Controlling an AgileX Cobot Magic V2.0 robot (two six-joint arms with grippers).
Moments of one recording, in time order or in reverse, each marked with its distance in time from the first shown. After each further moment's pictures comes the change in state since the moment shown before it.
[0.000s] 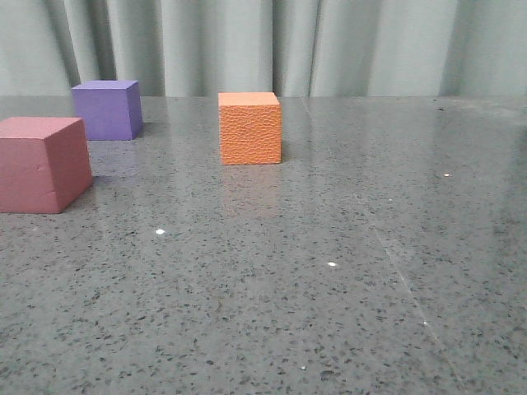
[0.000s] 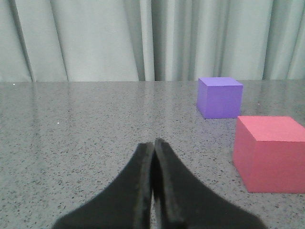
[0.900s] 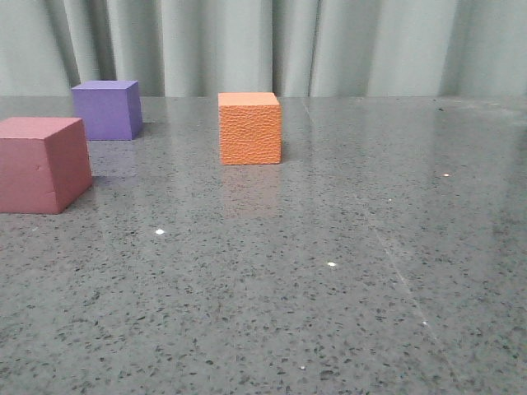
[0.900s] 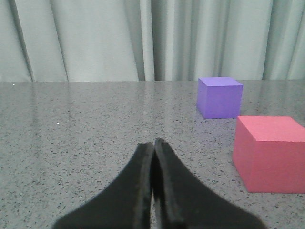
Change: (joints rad) left arm 0.000 0.000 0.000 0.000 0.000 0.000; right arm -0.133 -0.478 0.486 0.365 -0.441 -0.312
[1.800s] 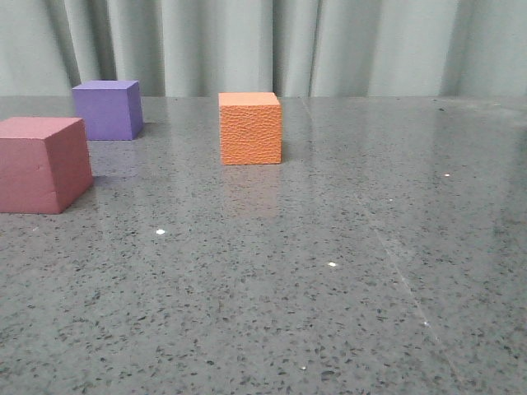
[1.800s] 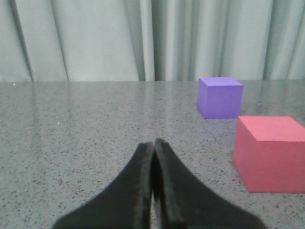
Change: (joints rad) left arm 0.000 0.000 0.000 0.000 0.000 0.000; right arm -0.092 -0.003 0.124 0.088 -0.135 -0.002
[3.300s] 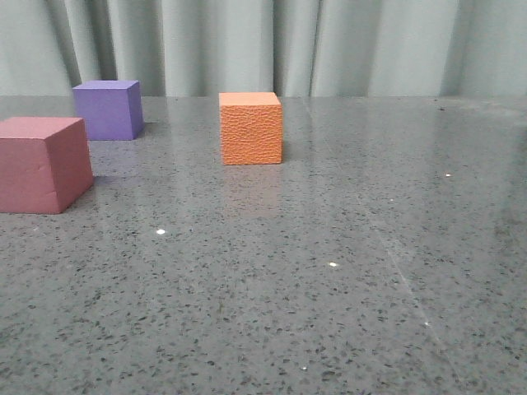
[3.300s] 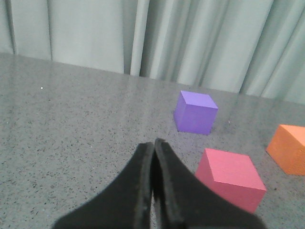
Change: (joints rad) left arm 0.000 0.206 -0.376 -0.203 0.339 0.000; right arm 0.000 0.000 0.000 0.000 -0.005 0.000
